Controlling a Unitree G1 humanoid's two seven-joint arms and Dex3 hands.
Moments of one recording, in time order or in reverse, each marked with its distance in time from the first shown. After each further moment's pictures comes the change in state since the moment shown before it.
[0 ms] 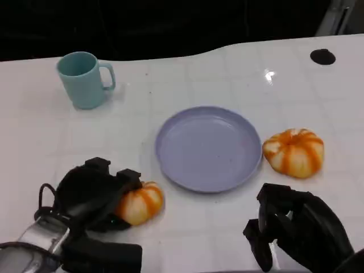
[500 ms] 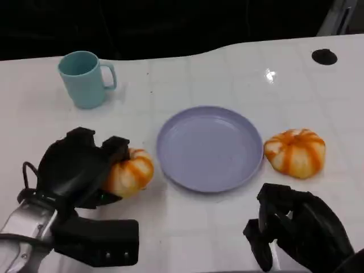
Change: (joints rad) left arm 0.062 0.041 0.111 -0.287 -0.029 0.122 -0.061; right arm 0.000 0.001 -0.001 0.001 0.000 0.000 0.001
